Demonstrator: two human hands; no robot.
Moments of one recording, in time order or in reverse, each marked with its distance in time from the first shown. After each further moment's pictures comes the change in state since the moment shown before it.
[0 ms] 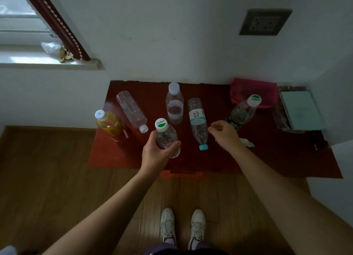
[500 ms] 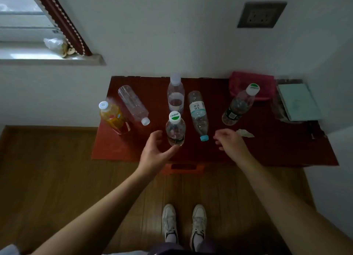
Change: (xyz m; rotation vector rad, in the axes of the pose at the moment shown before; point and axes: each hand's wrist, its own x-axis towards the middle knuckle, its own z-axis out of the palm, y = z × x) left_hand -0.026 -0.021 -0.018 0.186 -0.095 0.006; right_hand -0.065 0.032 -0.001 0.173 -0.037 0.020
